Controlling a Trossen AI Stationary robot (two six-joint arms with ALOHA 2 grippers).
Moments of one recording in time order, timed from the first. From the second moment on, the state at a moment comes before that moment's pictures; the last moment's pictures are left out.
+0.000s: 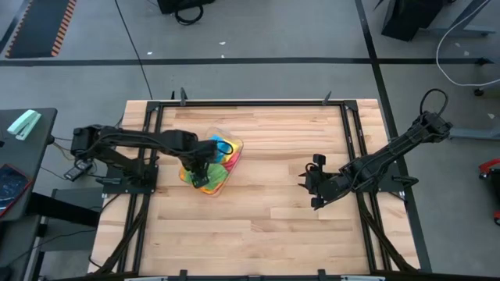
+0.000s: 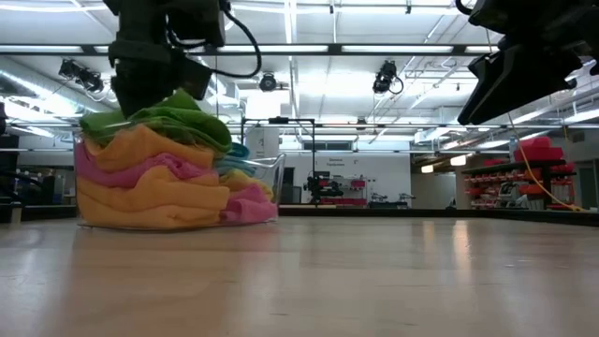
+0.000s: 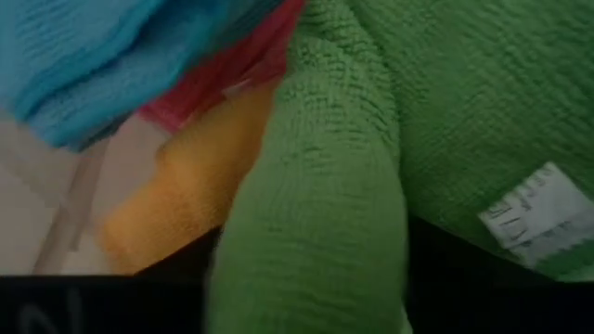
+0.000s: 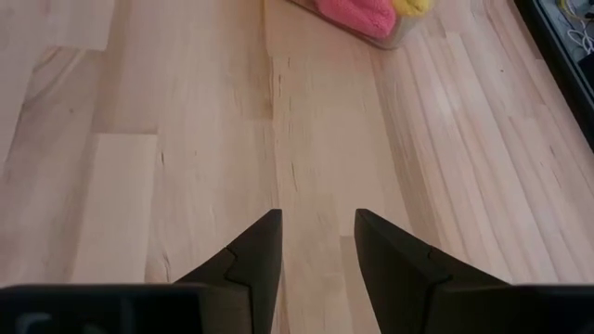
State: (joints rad) left arm 0.08 1.41 0.98 -0.98 0.06 -0.36; right arm 0.49 1.11 0.64 -0.49 0.57 0.32
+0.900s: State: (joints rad) left arm 0.05 1.44 1.13 -1.21 -0.11 -0.40; right arm 0.49 1.11 0.64 -0.48 0.57 0.32
